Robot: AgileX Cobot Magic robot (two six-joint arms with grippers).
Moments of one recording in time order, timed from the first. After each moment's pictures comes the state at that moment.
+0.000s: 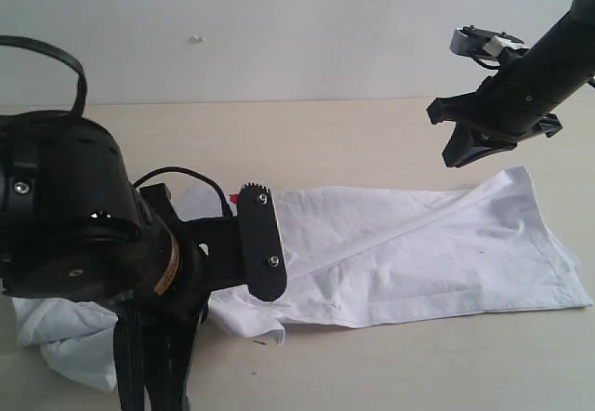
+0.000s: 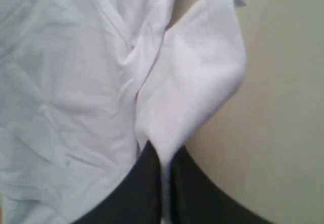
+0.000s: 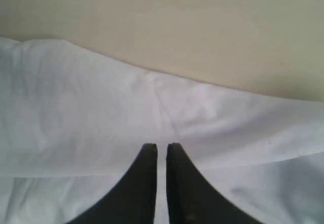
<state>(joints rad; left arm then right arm) -0.98 1.59 -0.91 0.38 0.76 0.16 -0.10 1.97 -1.41 0.48 0.88 -0.42</state>
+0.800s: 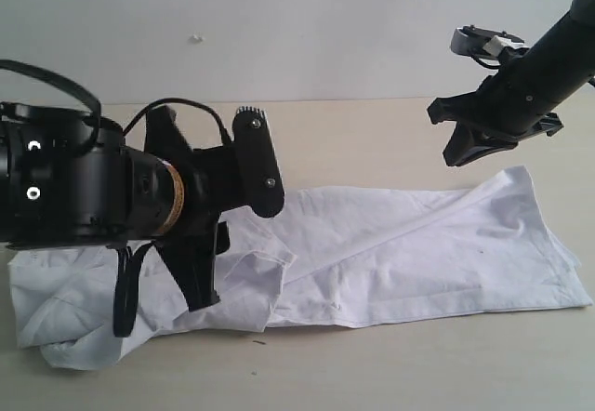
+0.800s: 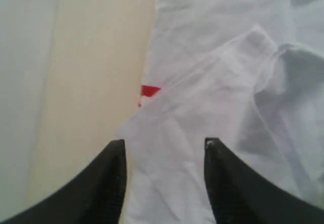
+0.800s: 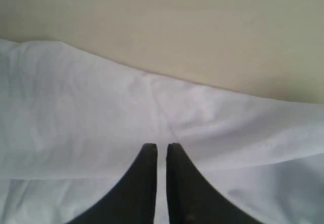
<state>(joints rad) -0.88 1.64 -0.92 0.94 0.49 -0.23 -0.10 1.97 -1.41 0.48 0.88 -0.42</state>
